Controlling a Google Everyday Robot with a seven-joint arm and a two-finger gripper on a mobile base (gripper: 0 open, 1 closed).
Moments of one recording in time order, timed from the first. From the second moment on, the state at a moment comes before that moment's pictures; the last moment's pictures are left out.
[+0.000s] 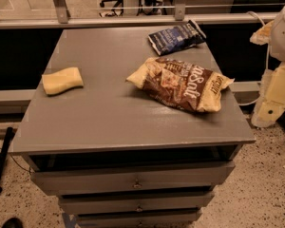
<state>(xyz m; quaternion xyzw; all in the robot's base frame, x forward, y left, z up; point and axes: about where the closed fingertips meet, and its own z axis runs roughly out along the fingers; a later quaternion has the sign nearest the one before) 0.438 -0.217 0.977 -0.60 0.78 -0.03 0.16</state>
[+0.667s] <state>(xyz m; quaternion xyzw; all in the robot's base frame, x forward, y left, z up) 0.442 -0.211 0.975 -0.61 0.77 -0.02 0.17</state>
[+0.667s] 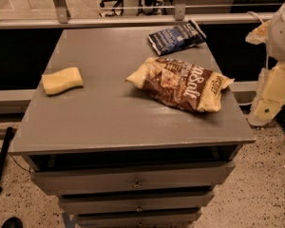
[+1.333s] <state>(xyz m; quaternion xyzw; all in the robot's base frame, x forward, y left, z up) 0.495 -0.111 0.928 -0.65 0.71 0.09 0.26</state>
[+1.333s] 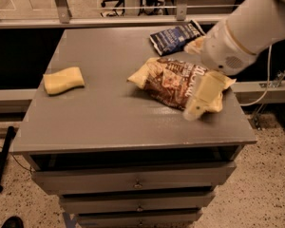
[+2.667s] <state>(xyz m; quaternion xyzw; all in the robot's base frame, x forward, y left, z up) 0.594 0.025 0.883 -0.63 0.65 0.21 0.38</state>
